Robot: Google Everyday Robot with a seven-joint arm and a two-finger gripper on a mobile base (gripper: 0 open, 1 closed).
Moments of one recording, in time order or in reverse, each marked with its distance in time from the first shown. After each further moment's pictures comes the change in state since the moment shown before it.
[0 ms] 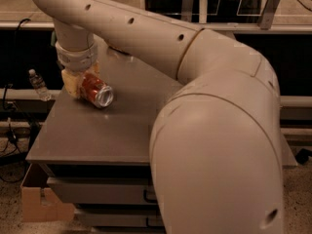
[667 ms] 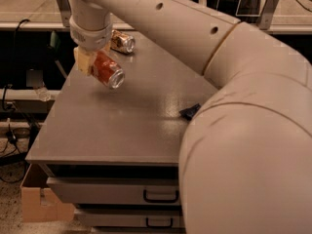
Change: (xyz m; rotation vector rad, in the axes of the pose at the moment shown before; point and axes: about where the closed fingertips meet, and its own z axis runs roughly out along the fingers) arm 0.000 -0.037 -0.054 0.075 -0.143 -0.013
